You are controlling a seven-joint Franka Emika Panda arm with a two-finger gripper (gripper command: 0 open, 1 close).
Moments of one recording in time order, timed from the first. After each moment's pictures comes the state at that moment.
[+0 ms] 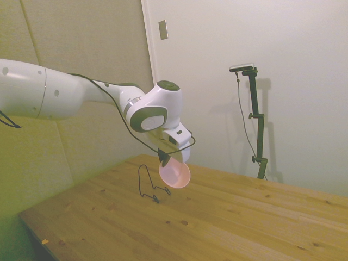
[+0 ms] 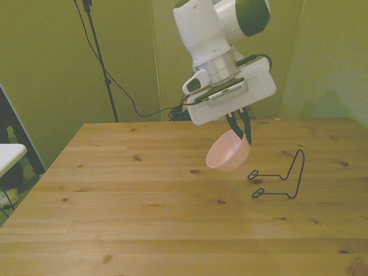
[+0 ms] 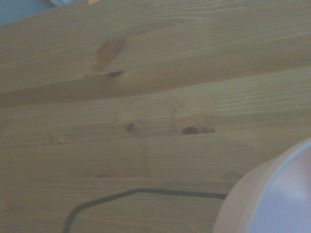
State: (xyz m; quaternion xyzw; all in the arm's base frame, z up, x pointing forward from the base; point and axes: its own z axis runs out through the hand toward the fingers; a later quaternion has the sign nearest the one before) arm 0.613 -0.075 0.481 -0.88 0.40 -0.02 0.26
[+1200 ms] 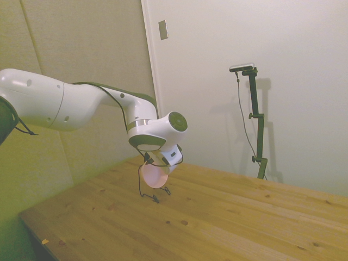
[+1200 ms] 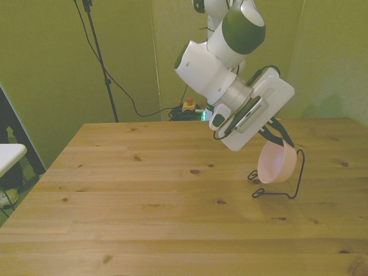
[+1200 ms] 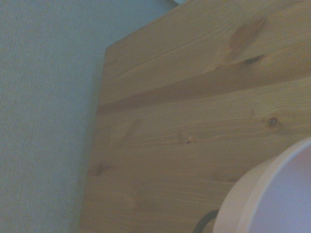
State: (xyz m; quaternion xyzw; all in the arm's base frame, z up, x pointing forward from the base) arm 0.619 -0.038 0.421 -0.82 0.35 0.04 0.44
